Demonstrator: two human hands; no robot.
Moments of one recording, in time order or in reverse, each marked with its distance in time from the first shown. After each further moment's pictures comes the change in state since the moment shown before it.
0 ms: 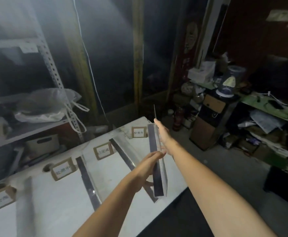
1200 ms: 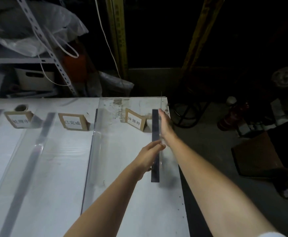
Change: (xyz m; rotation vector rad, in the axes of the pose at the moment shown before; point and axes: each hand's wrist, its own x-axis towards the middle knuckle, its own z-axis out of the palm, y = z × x) left_hand 0.385 0.020 0.034 -0.366 0.515 -0.214; right_hand 0.400 0.077 -0.048 -0.214 -0.410 0.076
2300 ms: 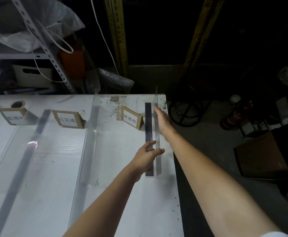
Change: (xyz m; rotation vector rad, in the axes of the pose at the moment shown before) left_hand 0.030 -0.023 0.012 -0.037 0.075 -0.027; right_hand 0.023 -0.002 -0.015 -0.174 -0.079 -0.023
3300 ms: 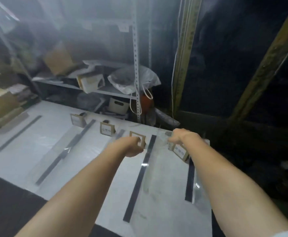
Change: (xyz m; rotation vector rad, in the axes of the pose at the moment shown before) left_hand -0.223 0.086 -0.203 1.047 0.448 0.017; right_hand -0.167 -0.199 0.089 -1.352 -0.310 -0.209
